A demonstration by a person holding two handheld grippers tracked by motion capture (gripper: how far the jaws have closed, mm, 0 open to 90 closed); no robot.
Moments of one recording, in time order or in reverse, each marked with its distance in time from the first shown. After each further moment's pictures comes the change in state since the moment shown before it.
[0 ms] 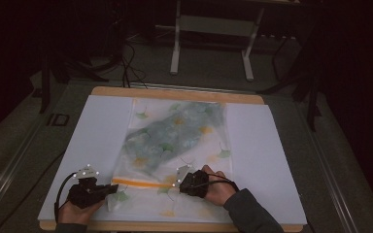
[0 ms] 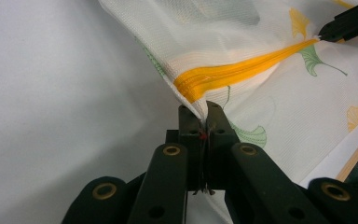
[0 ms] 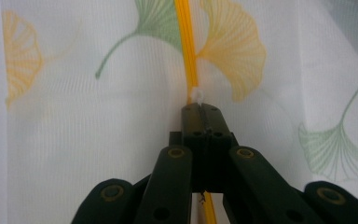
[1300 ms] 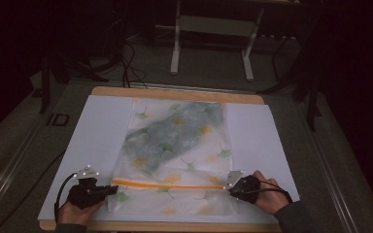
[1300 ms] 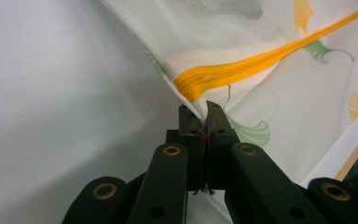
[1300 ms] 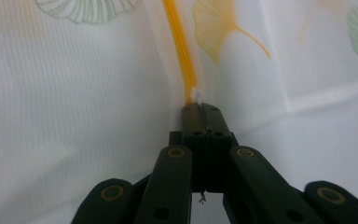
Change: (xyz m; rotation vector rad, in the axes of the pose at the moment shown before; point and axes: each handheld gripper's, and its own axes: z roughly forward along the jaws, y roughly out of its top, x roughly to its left) left arm 0.001 -0.003 0.003 0.021 -0.015 -0.007; right arm -0.011 -0.127 -0.063 0.109 -0.124 0.110
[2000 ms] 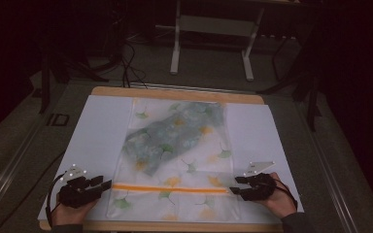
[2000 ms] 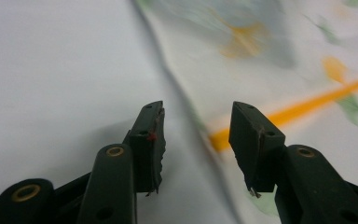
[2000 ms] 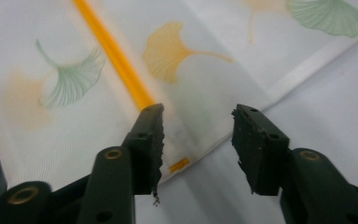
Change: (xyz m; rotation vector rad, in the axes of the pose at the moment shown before) left arm 0.011 -0.007 -0.016 -0.179 0.224 -0.061; right arm -0.023 -0.042 0.000 -0.314 0.126 0.420
